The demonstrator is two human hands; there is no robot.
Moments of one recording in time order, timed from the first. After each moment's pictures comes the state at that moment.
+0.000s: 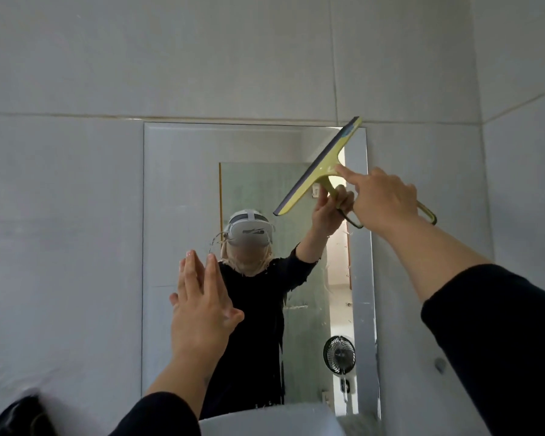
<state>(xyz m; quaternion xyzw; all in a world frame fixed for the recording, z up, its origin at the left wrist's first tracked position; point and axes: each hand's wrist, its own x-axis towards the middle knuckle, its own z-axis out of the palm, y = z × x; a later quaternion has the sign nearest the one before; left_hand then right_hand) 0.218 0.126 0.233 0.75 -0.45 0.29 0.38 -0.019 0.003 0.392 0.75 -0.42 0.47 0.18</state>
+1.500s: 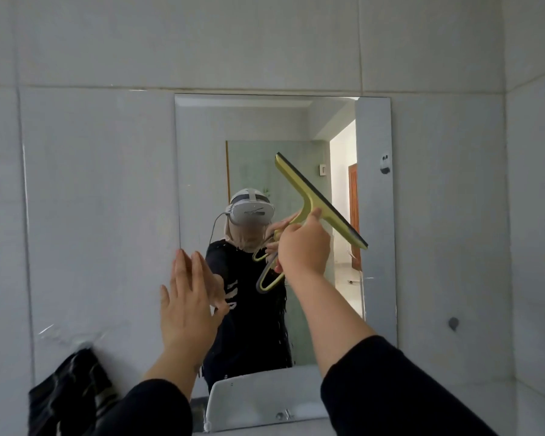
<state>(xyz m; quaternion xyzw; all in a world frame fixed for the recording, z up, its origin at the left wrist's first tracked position) 0.273 0.175 0.189 0.79 -0.40 0.34 0.31 0.129 0.103 0.289 0.62 -0.37 0.63 -0.29</state>
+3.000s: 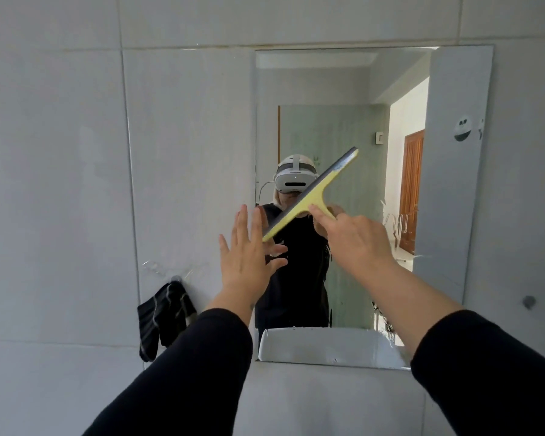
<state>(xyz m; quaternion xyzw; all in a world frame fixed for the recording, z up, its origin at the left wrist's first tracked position) 0.281 0.215 0.195 0.79 -0.44 0.29 0.31 0.121 0.131 0.250 0.86 -0.31 0.32 0.23</state>
